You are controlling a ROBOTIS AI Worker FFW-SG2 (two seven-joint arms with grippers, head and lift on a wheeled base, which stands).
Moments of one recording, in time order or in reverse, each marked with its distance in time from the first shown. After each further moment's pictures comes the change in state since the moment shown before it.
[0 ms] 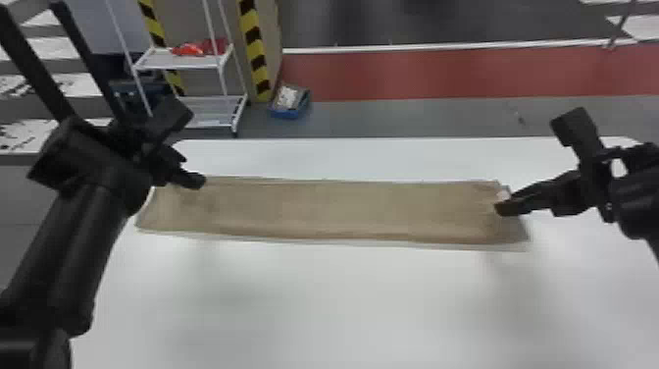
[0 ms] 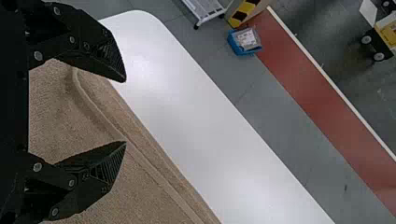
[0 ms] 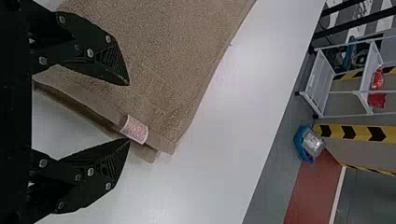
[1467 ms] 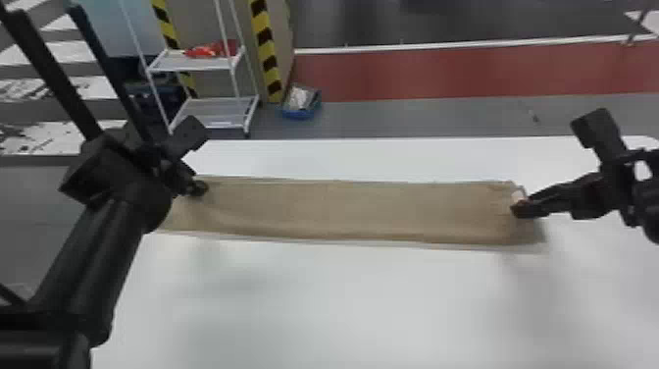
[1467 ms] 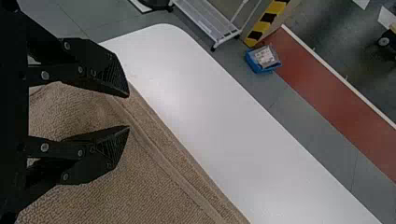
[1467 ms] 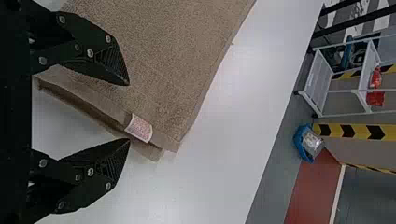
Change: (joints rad) left arm 0.024 0.000 -0.020 0.054 -0.057 -0.023 0.145; right arm 0.008 -0.004 -0.009 0.000 -0.011 -0.004 0.000
